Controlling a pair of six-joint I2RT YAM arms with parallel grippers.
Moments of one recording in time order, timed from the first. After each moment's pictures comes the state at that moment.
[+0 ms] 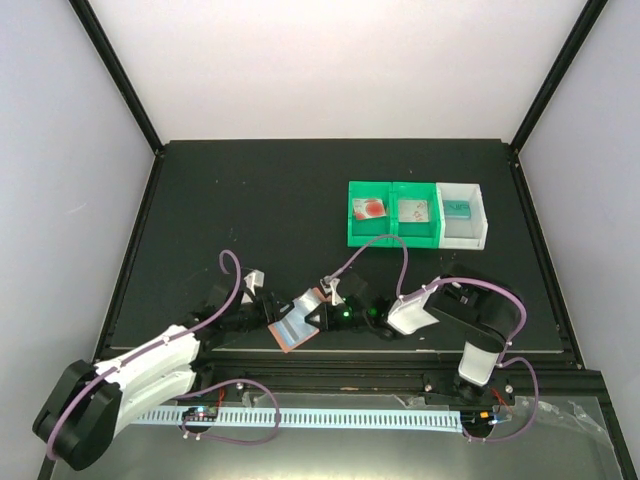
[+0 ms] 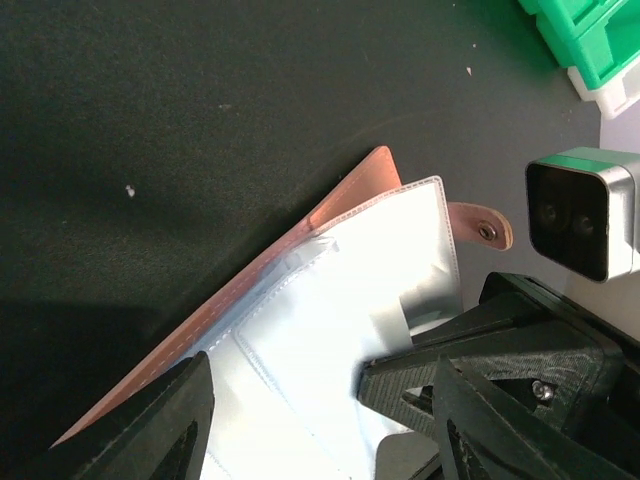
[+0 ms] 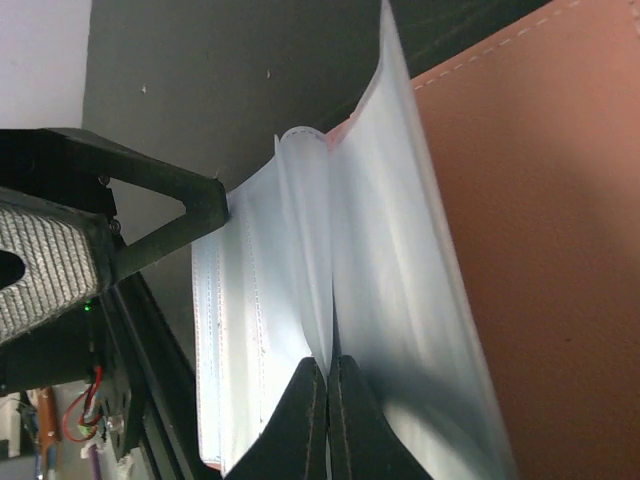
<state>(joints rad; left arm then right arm) -0.53 0.90 0.14 0.04 0.40 -0.94 1.02 1.77 0.54 0.59 -0.35 0.95</state>
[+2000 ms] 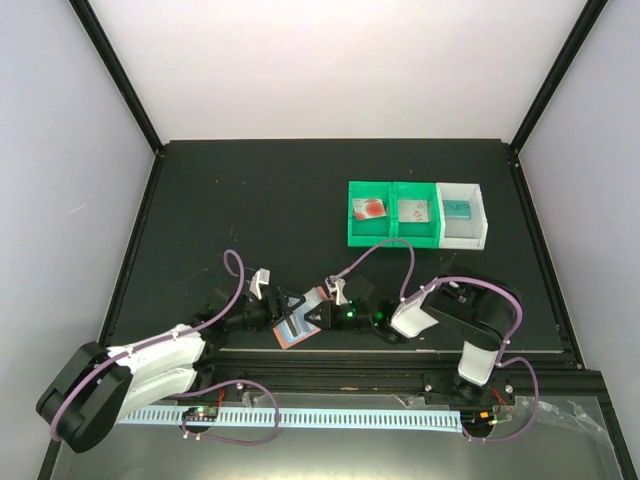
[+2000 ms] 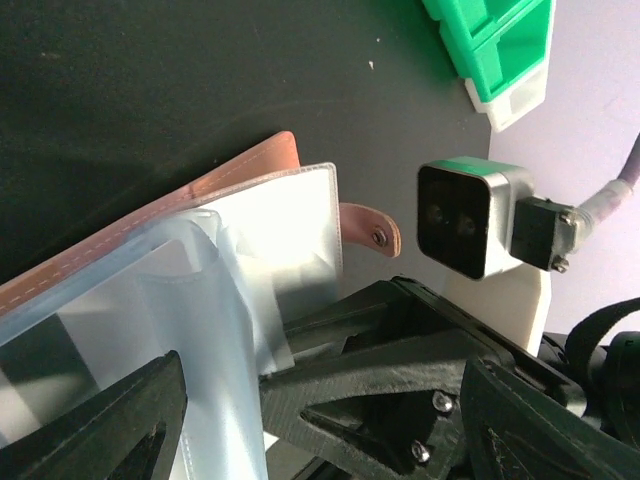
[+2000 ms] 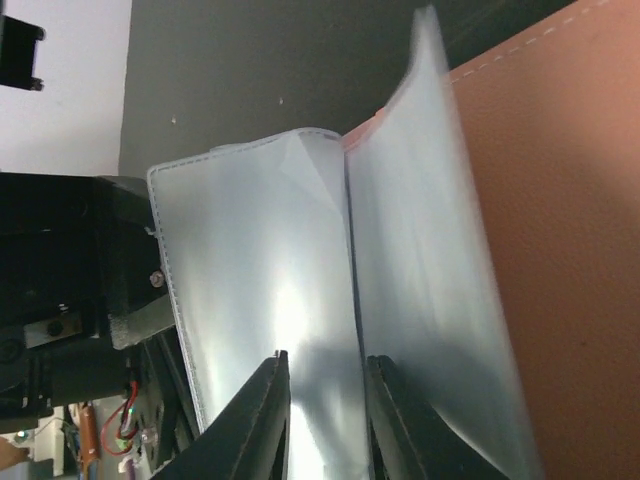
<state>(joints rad) -0.59 0.97 0.10 0.33 0.46 -1.18 1.01 1.79 0.48 0.76 -0.34 1.05</state>
